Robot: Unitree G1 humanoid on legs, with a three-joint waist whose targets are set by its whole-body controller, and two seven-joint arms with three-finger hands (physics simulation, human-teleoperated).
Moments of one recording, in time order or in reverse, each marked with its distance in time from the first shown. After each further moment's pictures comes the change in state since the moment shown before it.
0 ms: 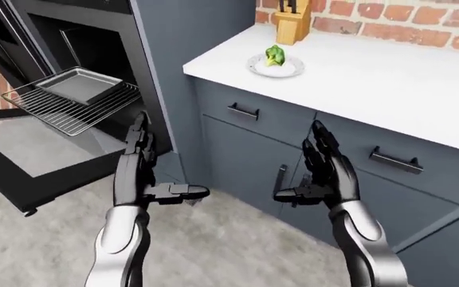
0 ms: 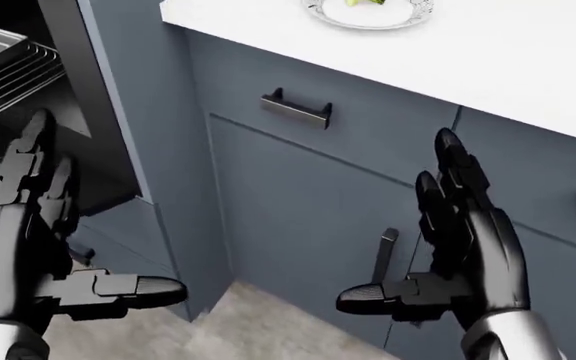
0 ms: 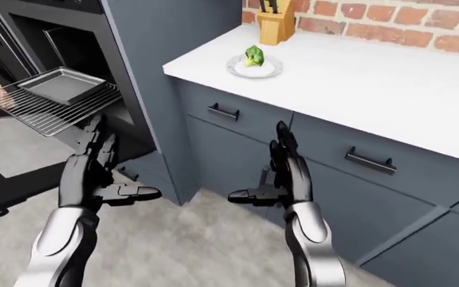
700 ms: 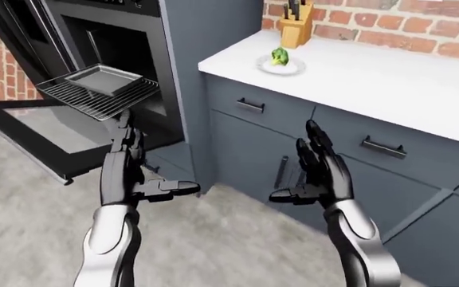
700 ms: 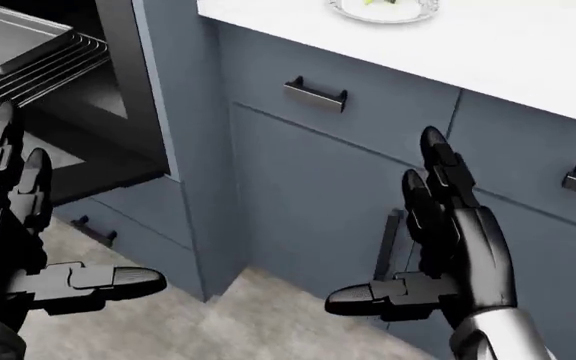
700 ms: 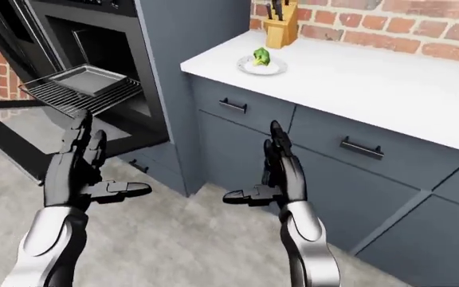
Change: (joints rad) left arm -0.013 0.020 0.052 -0.025 -0.008 0.023 0.011; right arm -0.009 0.011 0.026 0.017 -0.001 -0.017 0.007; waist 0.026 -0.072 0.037
